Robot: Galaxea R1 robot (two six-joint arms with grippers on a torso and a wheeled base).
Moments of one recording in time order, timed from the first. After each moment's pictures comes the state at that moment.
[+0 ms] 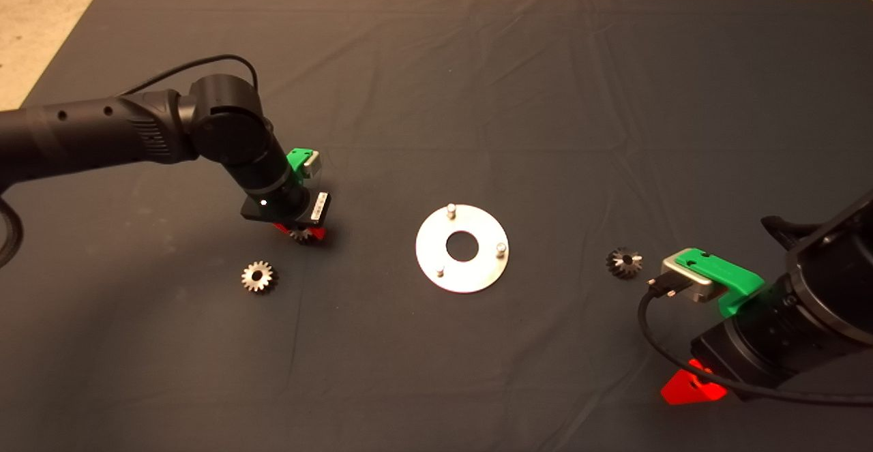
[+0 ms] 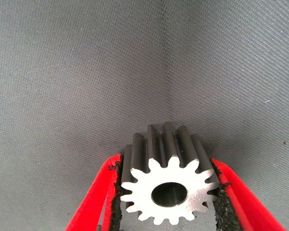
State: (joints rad) left arm -0.32 2.41 -1.22 0.32 1.39 -1.08; right arm 0.43 2.22 -0.44 0.00 -1.53 1.41
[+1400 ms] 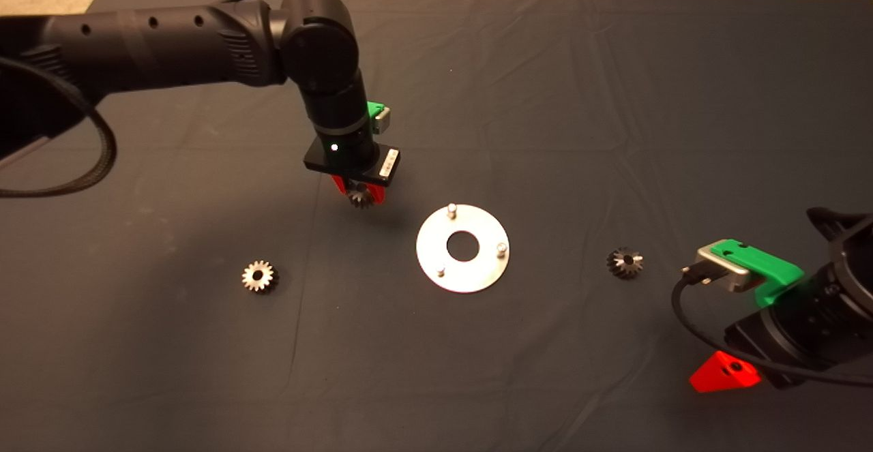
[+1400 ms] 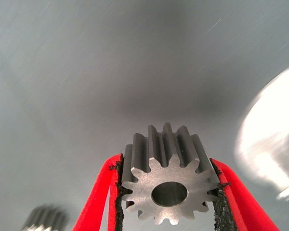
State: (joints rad) left arm -0.48 2.72 -1.37 0.16 1.50 -1.09; right arm 0.46 2.08 -0.44 0.02 -1.53 1.34
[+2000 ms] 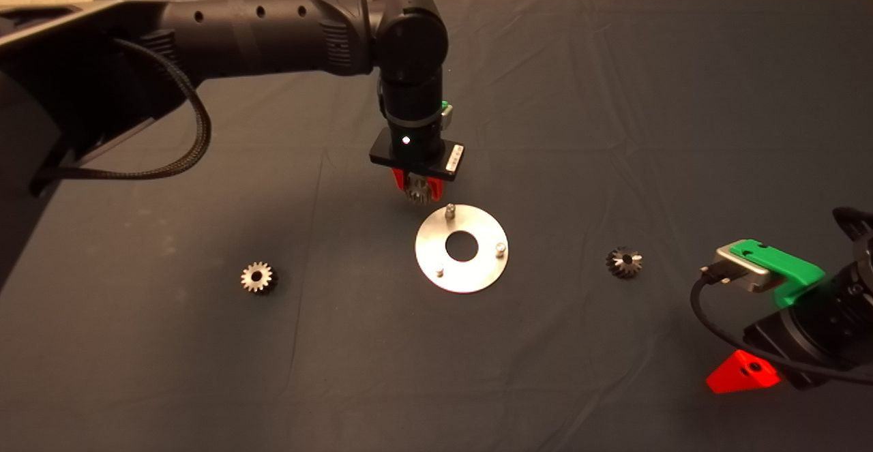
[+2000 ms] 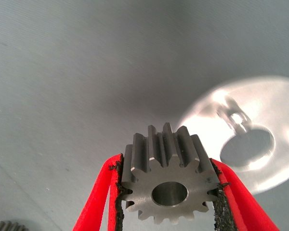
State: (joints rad) left arm -0.49 2.87 -1.50 0.13 1.49 -1.09; right arm 0.46 2.04 -0.44 0.03 -1.53 1.31
